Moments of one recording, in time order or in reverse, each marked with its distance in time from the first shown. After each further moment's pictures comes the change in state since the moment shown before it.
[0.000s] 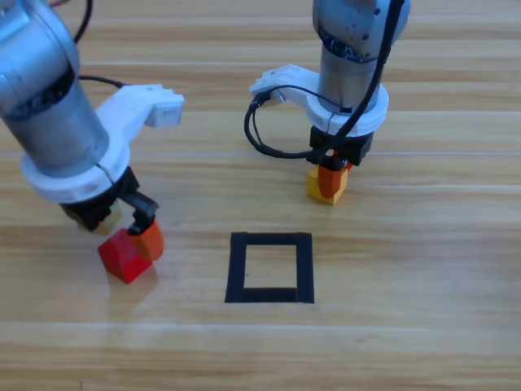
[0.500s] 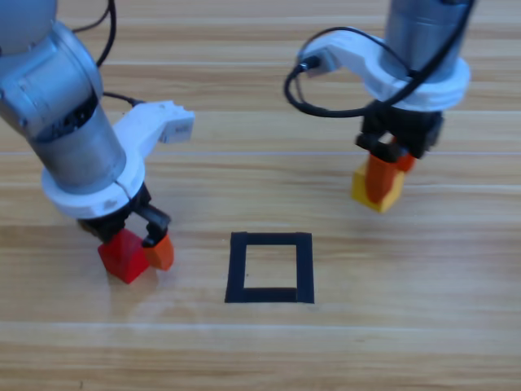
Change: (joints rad) arm 0 -0.018 0.048 0.032 -0.075 0.020 -0.032; arm 1 0.000 -0.332 0.380 0.015 0.107 0.157
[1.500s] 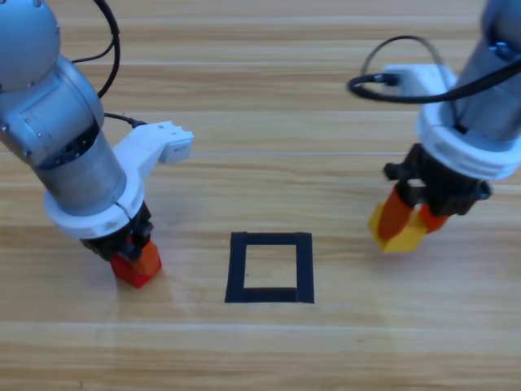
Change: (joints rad) arm 0 0.000 0.018 0.093 -0.113 0.001 -0.007; arm 1 -0.008 -0.354 0.737 -0.575 0.111 0.610
